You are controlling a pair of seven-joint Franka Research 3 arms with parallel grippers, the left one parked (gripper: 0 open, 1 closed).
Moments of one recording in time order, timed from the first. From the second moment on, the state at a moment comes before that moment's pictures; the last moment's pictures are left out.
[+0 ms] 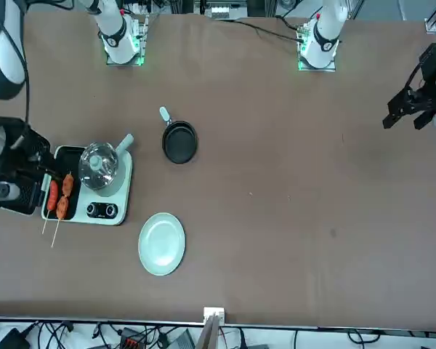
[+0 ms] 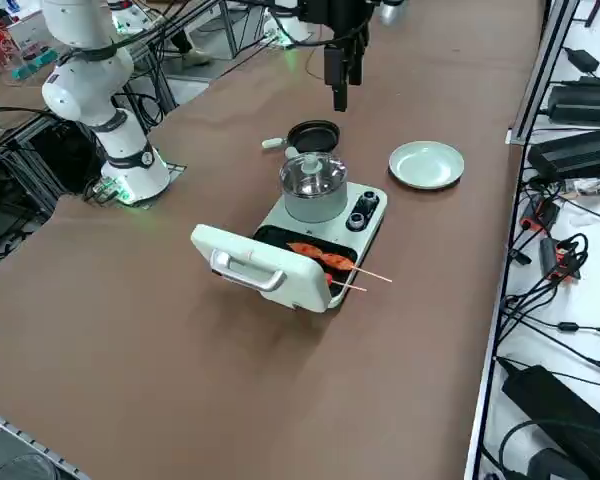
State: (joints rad) arm 0.11 0.26 -0.14 -1.43 0.04 1.69 -0.02
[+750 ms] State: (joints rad) arm 0.10 0.08 -0.15 -1.57 0.04 1.70 -0.02
